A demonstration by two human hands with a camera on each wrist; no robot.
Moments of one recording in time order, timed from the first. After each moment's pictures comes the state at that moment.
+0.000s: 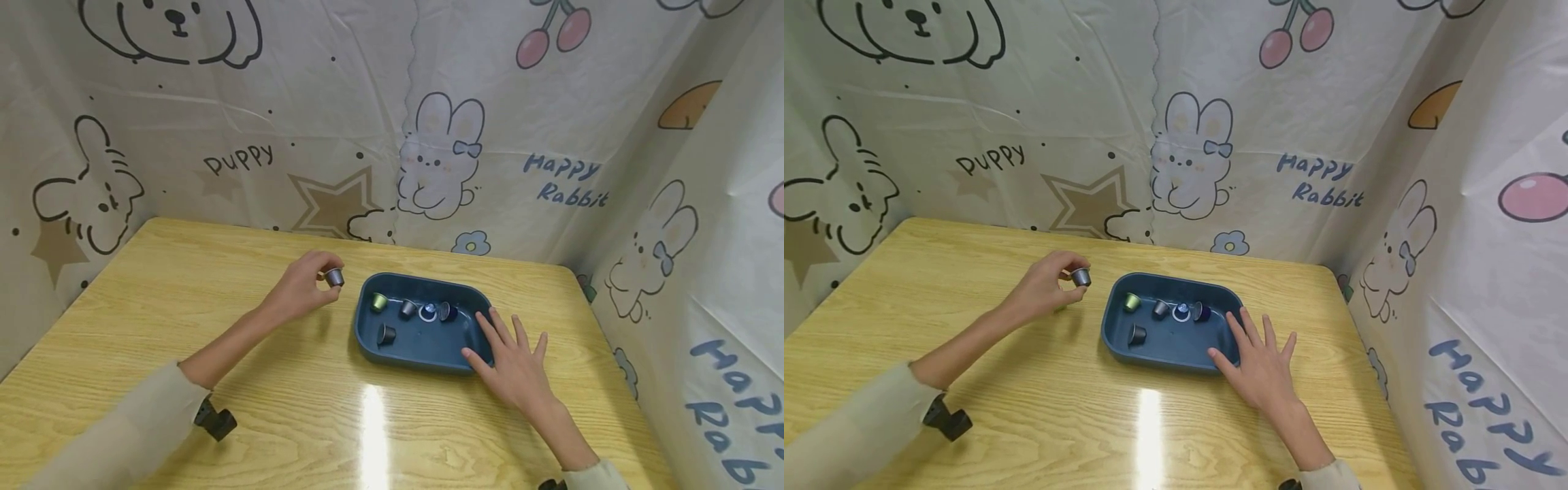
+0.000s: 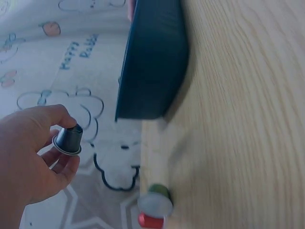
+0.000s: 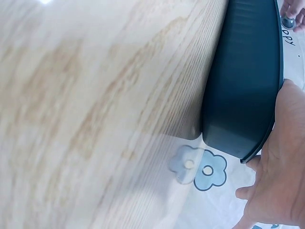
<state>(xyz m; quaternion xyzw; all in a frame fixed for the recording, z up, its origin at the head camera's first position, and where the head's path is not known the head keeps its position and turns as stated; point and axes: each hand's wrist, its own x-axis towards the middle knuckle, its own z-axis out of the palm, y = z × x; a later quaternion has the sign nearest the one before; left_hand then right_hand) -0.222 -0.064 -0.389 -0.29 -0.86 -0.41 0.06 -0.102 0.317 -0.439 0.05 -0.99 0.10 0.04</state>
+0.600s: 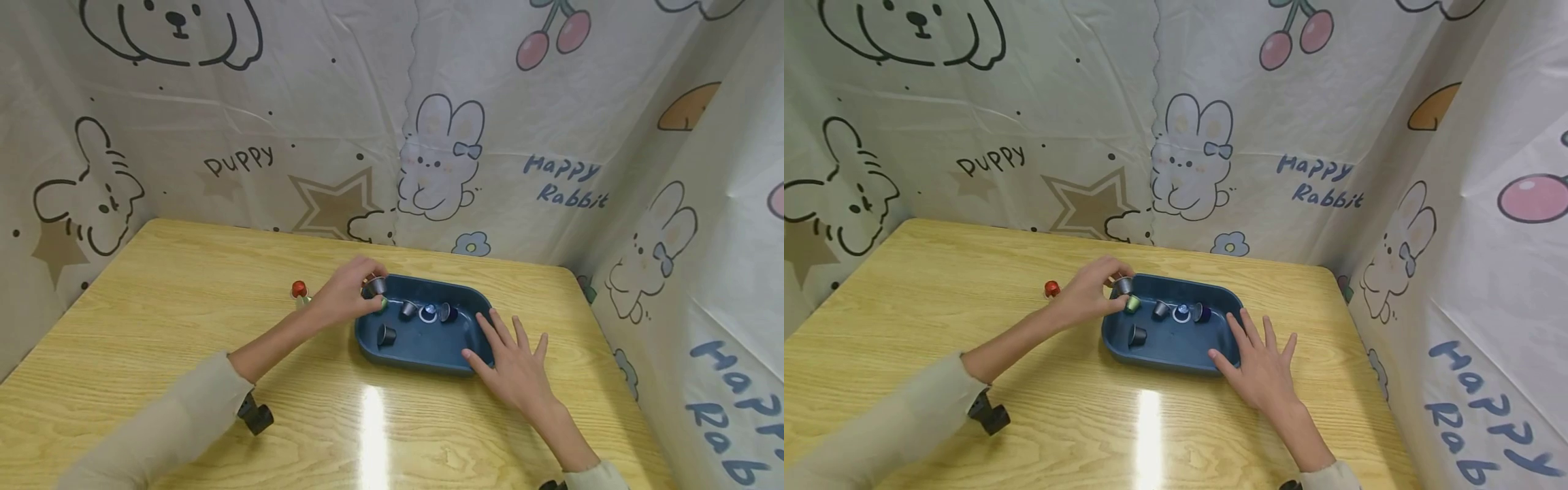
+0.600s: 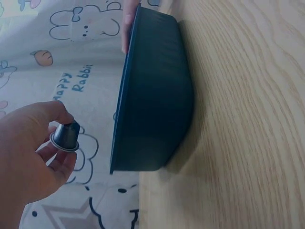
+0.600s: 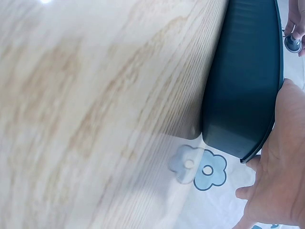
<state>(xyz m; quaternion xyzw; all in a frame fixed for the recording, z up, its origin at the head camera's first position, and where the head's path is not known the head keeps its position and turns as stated) -0.218 -0.006 -0.386 -0.35 -0.84 -0.41 0.03 -0.102 0.317 -0.438 0.05 -0.99 0.09 0.04</state>
